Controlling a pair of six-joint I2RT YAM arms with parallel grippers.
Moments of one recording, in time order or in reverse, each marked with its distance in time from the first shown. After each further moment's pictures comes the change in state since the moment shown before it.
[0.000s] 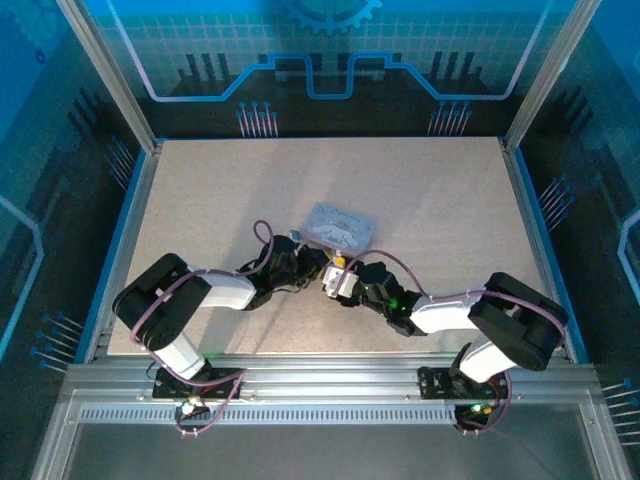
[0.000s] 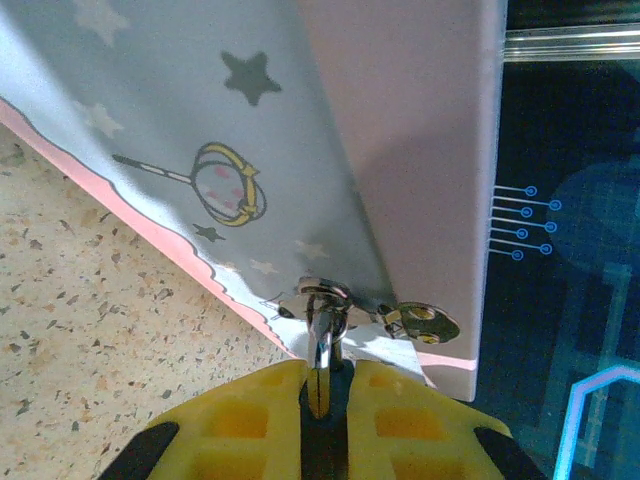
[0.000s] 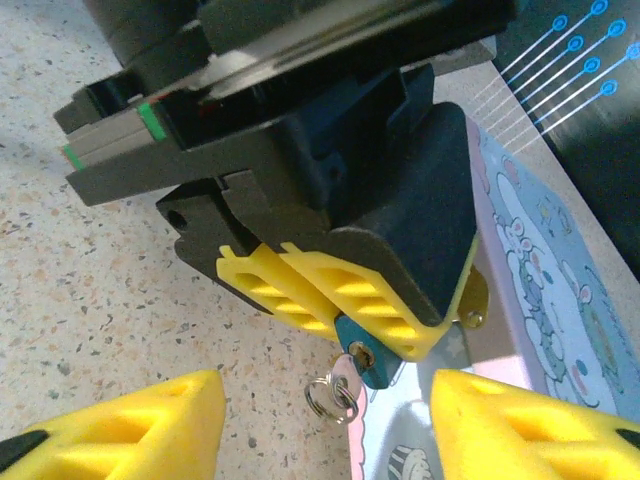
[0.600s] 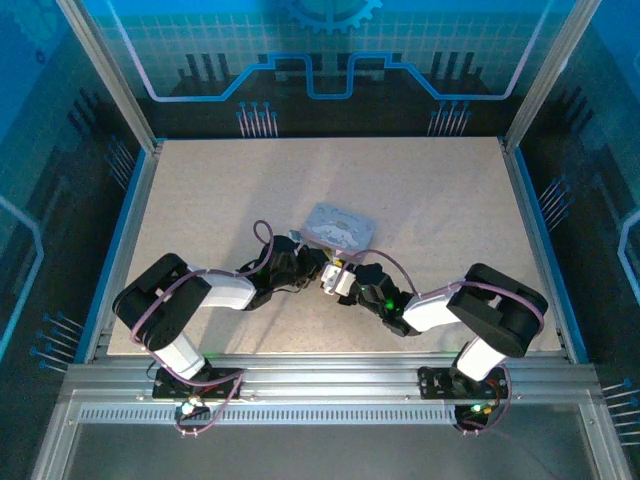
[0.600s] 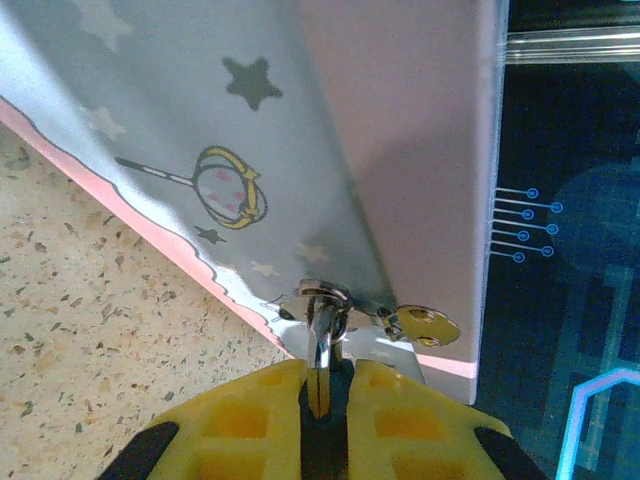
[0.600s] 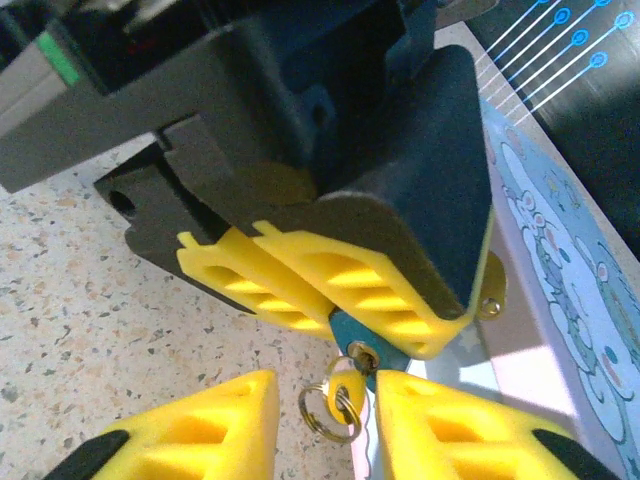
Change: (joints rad) left arm -0.002 0.000 0.000 -0.001 -0.006 0.000; right arm -0.003 0.108 0.003 0.117 0.046 0.026
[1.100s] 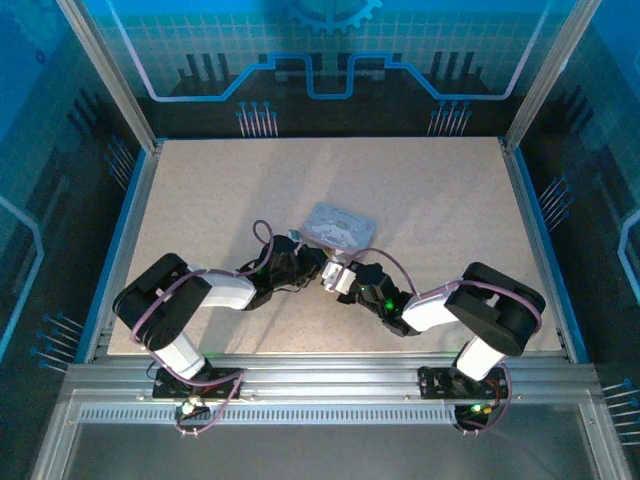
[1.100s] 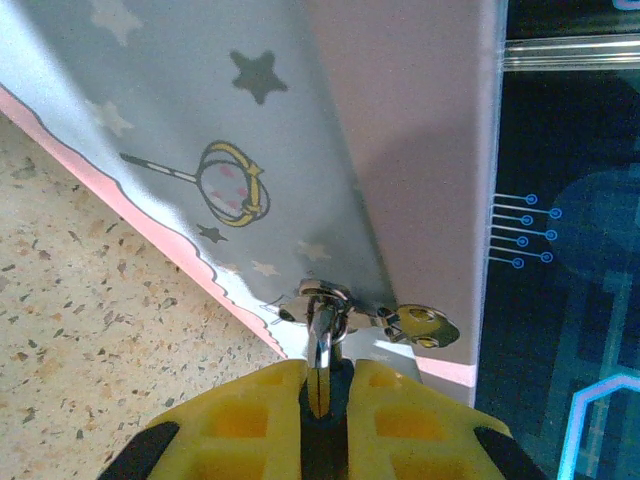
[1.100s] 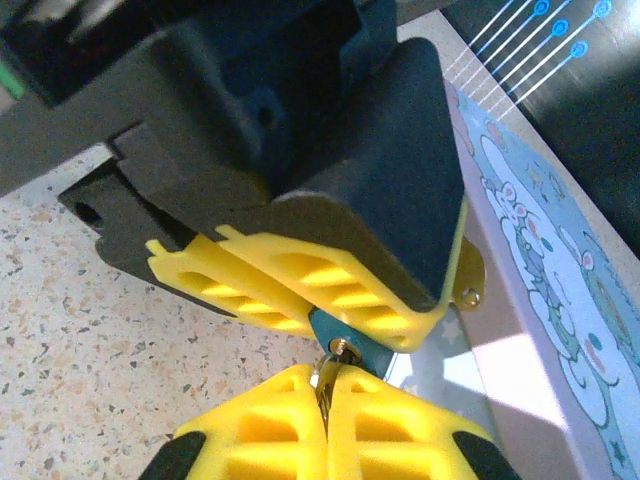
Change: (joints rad) left arm 0.000 0.000 0.000 0.001 -0.011 -0.003; right arm 0.000 0.012 0.000 0.029 0.025 0.042
